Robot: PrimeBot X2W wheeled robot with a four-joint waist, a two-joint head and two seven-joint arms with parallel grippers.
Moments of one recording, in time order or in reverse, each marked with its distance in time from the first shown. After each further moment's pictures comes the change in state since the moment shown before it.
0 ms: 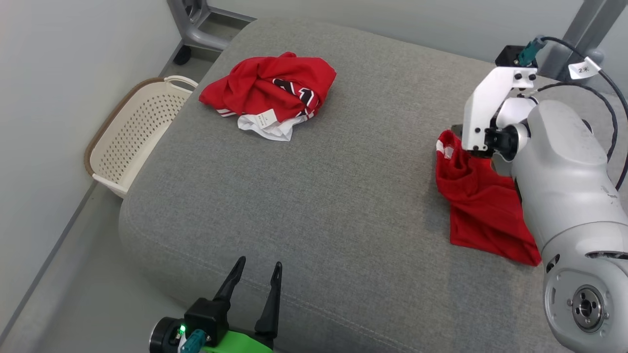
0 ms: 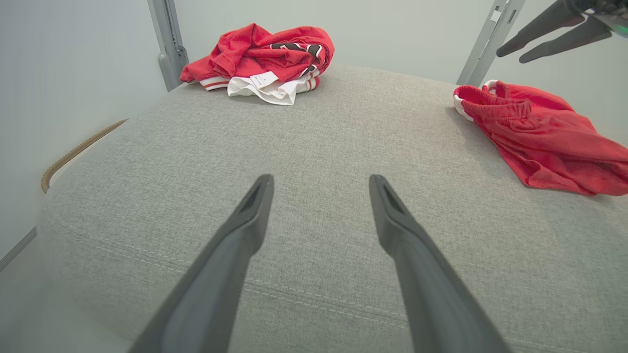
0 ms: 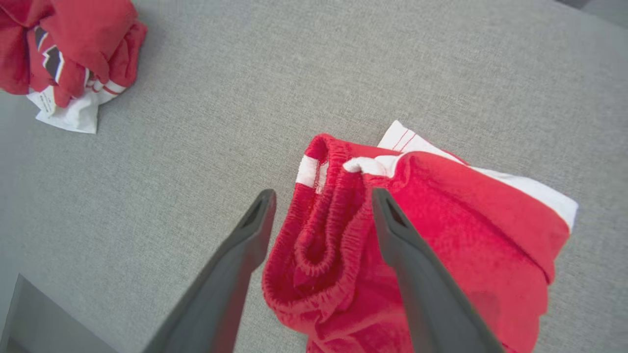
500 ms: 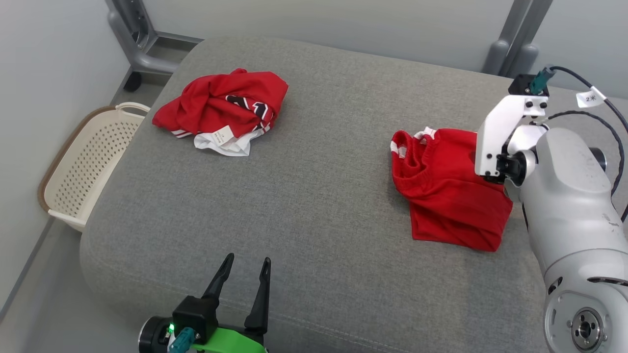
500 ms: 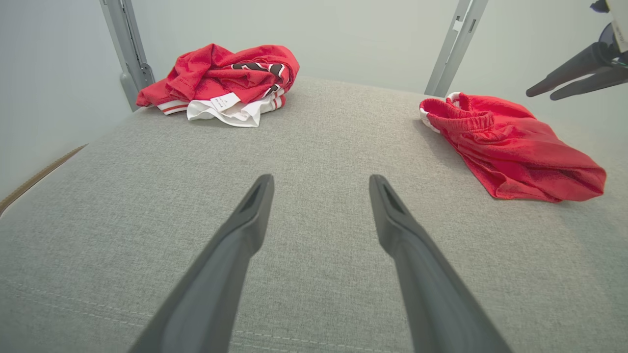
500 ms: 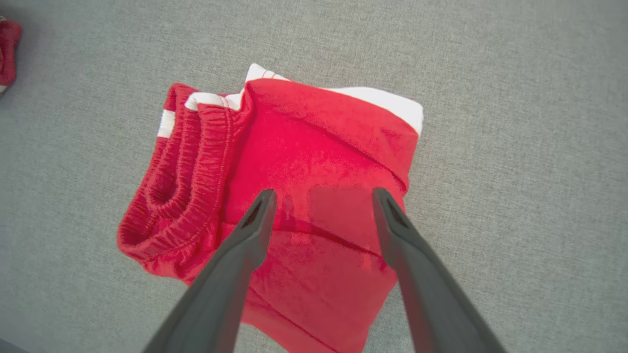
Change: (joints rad) left arm -0.001 0.015 0.026 -0.008 -0.008 0.014 -0.003; right arm 0.105 -0.002 -0.074 -0.080 -0.093 0.000 0.019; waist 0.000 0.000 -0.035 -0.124
